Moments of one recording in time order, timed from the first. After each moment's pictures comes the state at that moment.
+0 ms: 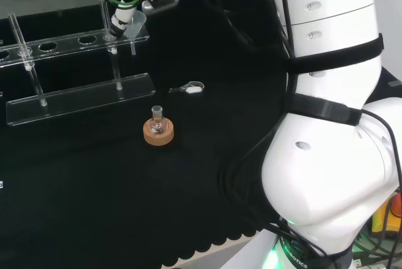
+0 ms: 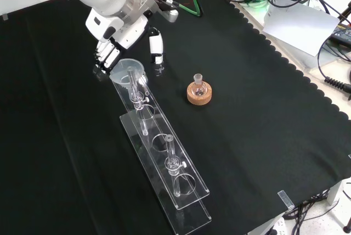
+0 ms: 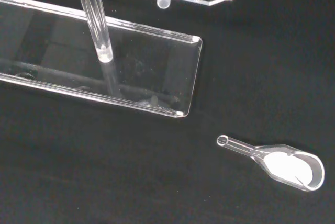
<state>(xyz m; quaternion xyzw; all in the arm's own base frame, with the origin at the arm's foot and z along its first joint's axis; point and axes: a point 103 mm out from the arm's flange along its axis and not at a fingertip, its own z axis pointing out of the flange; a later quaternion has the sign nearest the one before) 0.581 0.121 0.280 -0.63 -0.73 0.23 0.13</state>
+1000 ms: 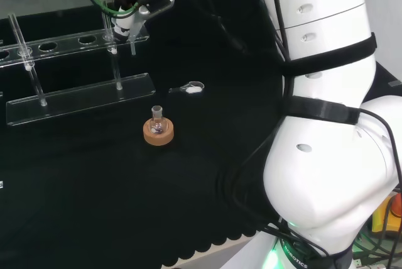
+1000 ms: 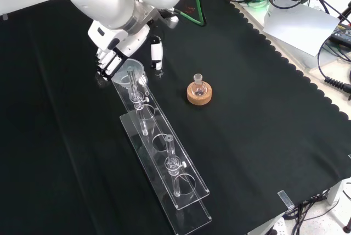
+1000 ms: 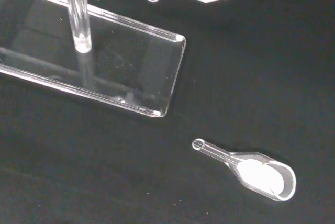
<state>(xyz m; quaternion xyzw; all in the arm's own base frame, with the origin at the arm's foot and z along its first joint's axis) 0.587 0.127 0.271 -0.62 -0.73 0.27 0.09</state>
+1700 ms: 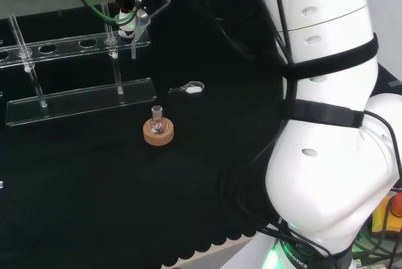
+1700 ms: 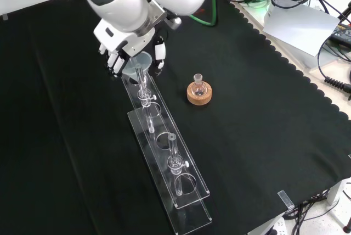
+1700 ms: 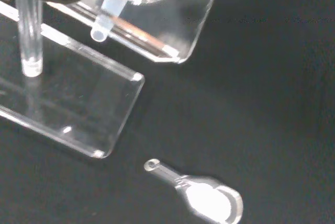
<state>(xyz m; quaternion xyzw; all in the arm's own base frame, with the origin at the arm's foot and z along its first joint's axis) 0.584 0.131 0.285 -0.62 -0.73 0.29 -0.02</state>
